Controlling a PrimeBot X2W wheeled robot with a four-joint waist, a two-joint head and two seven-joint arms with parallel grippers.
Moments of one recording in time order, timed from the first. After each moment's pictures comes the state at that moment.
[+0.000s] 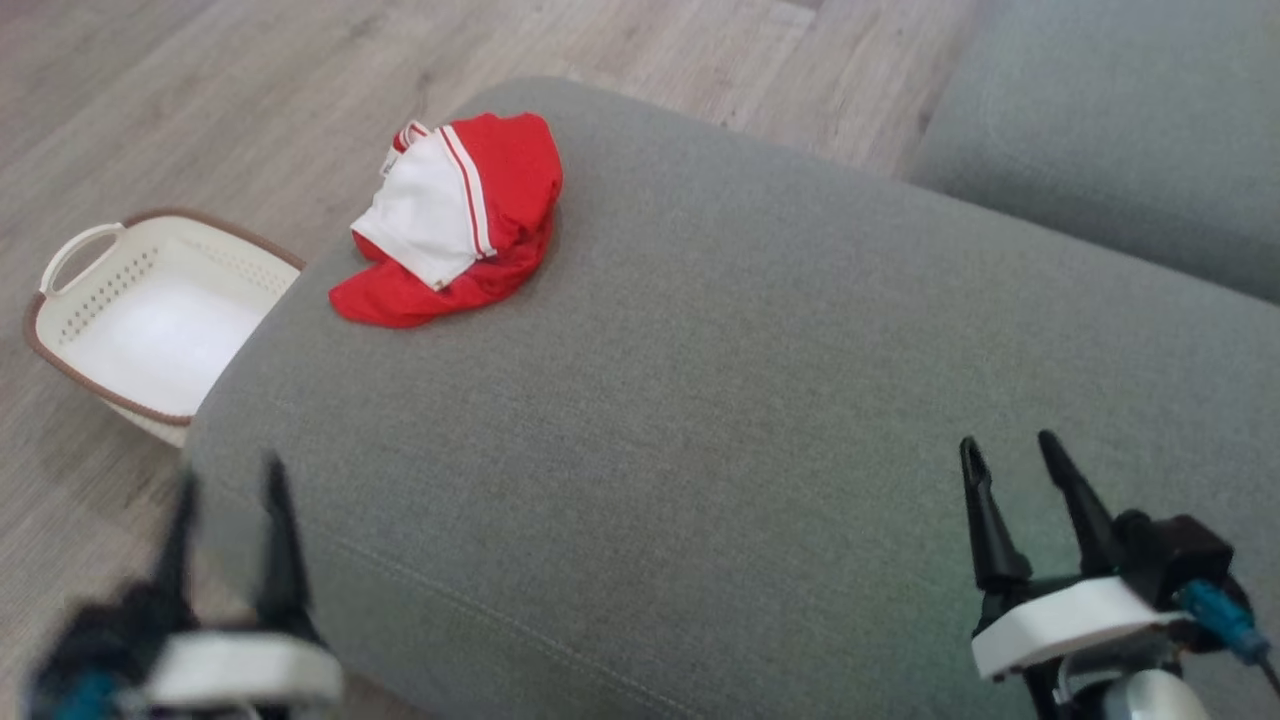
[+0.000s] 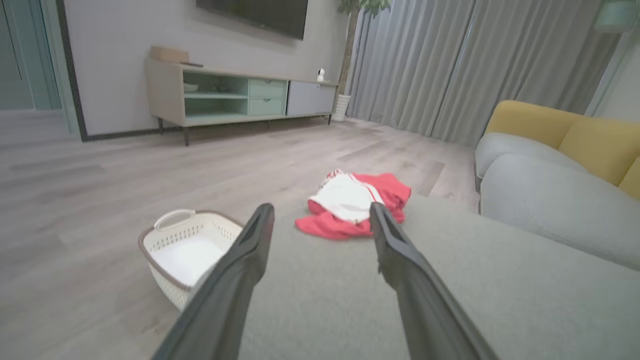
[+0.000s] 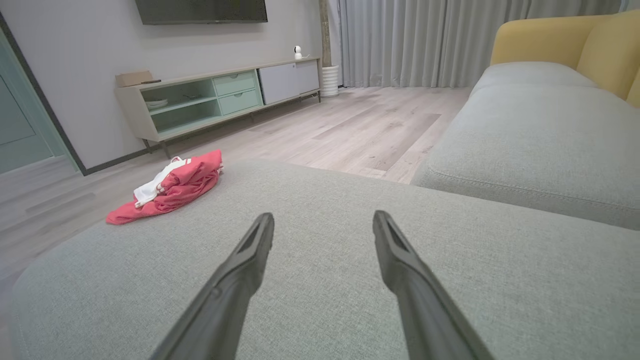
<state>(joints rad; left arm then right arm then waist) 0.08 0.43 -0.37 -0.03 -0.64 0.31 -0.23 0.07 -0.04 0.04 0.10 0.16 0.12 -0.08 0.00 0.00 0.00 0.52</state>
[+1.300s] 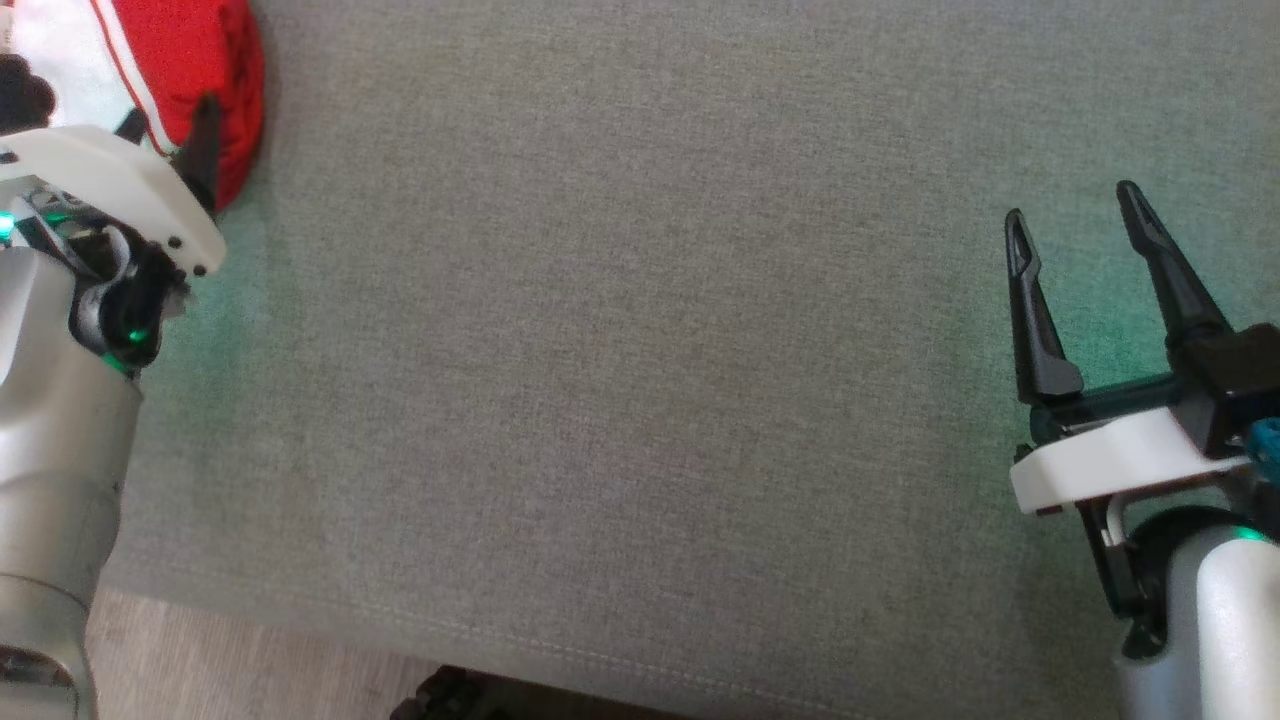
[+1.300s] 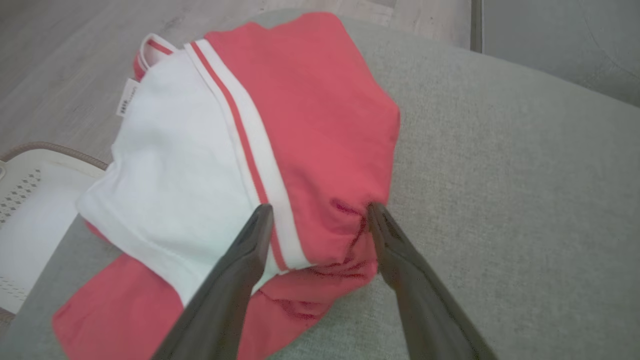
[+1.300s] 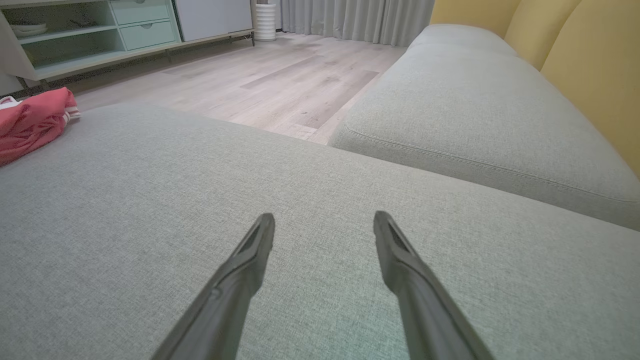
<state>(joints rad) -0.92 0.39 -0.42 0.84 -0.82 -0.08 0.27 -0.12 -0.05 0.03 -0.31 -0.12 0.12 0.20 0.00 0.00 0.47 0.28</state>
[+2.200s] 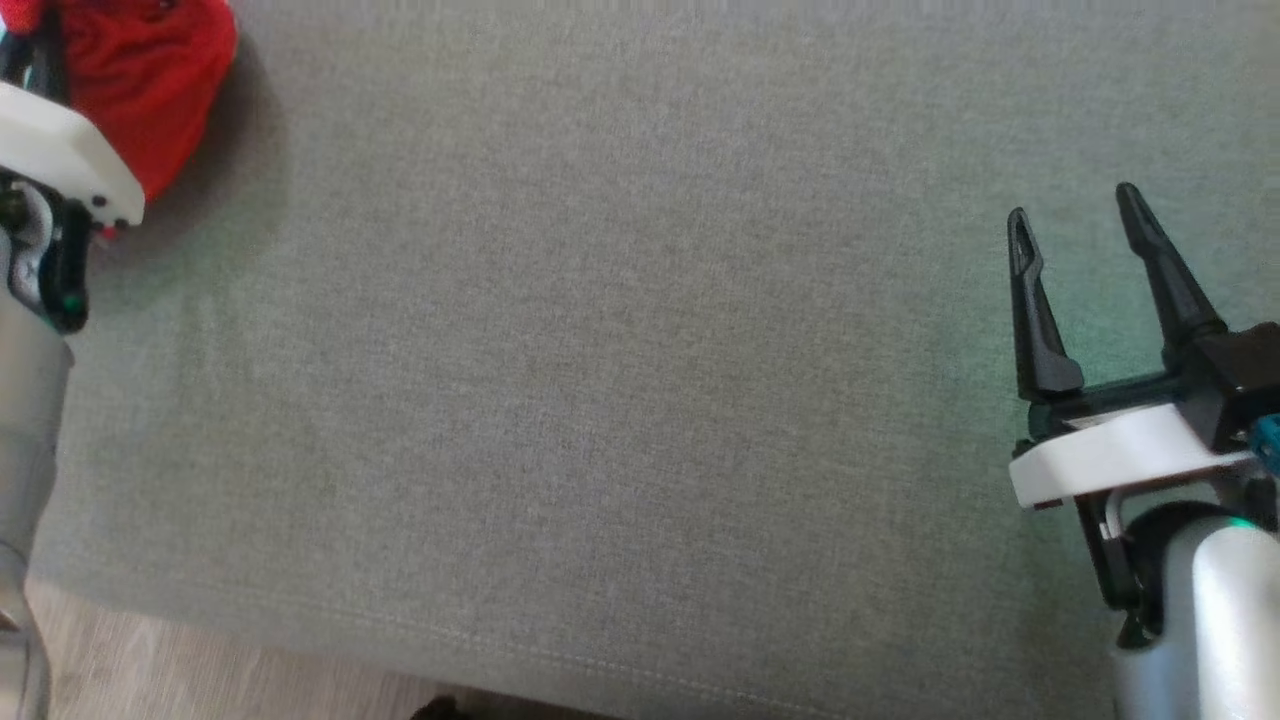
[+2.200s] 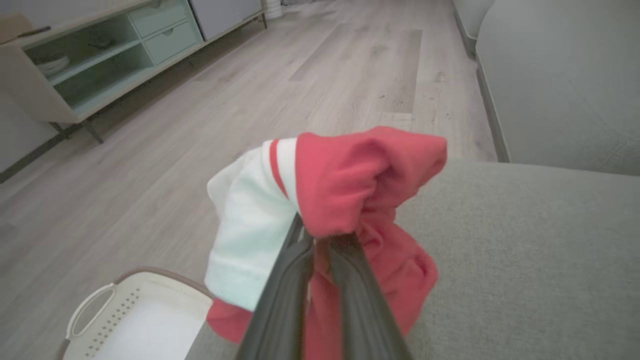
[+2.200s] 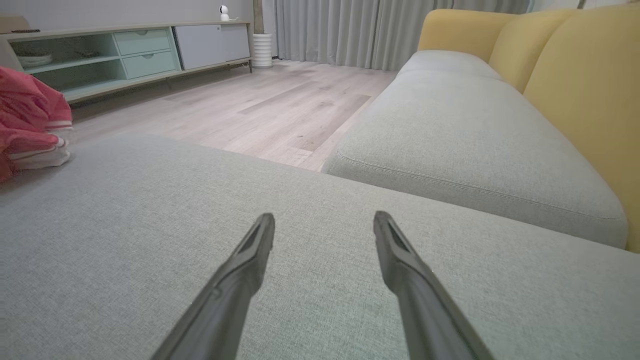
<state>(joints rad) -1.06 0.43 -0.49 1.02 -0.68 -0.08 -0.01 -0.13 -0.05 0.01 -0.26 -0.08 0.12 0.15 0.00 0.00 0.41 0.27</state>
